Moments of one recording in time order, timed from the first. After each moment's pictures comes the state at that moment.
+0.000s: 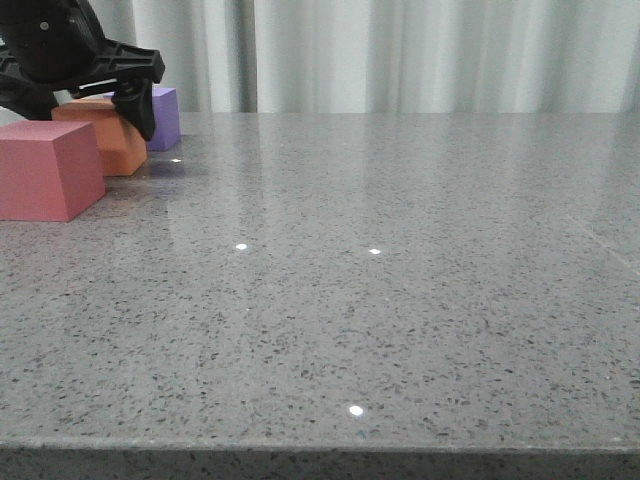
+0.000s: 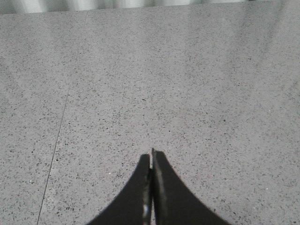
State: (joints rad) left arm -0.27 1.86 -1.49 0.14 0.64 -0.27; right arm 0.09 0.42 -0.52 -0.33 0.57 0.38
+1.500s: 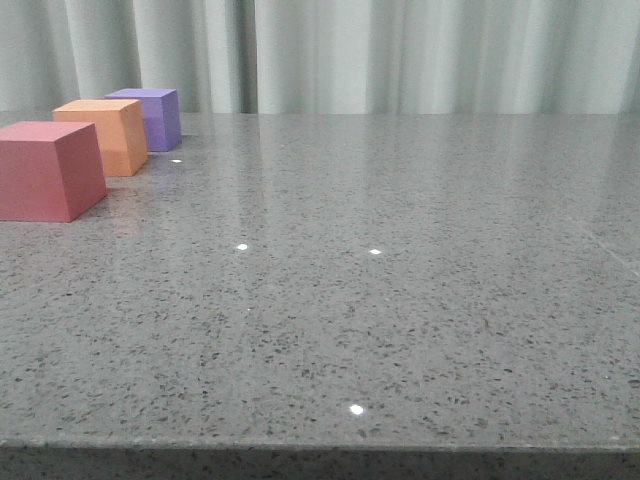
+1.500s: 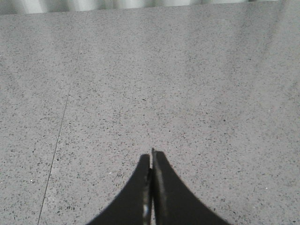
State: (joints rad) left arm -0.28 0.31 -0.58 0.18 0.59 -0.27; right arm 0.09 0.42 -0.52 -0.33 0.57 0.38
